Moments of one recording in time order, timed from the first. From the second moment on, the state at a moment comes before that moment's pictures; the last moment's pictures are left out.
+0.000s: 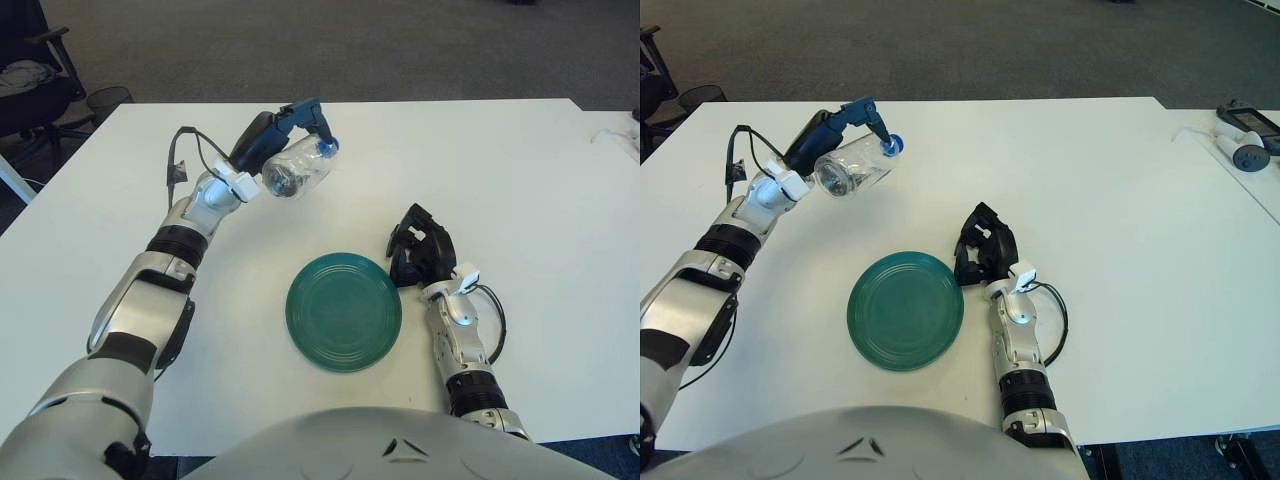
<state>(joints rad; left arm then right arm) -0.69 0.39 -0.29 0.67 0.15 -1.04 -0.04 -0.02 0.11 -0.03 0.39 0.14 -0.35 0.16</state>
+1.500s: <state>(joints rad) -0.60 0.41 -0.27 0.59 0.92 -1.27 0.17 -0.03 0.11 -0.03 0.39 0.14 -0.35 0.16</state>
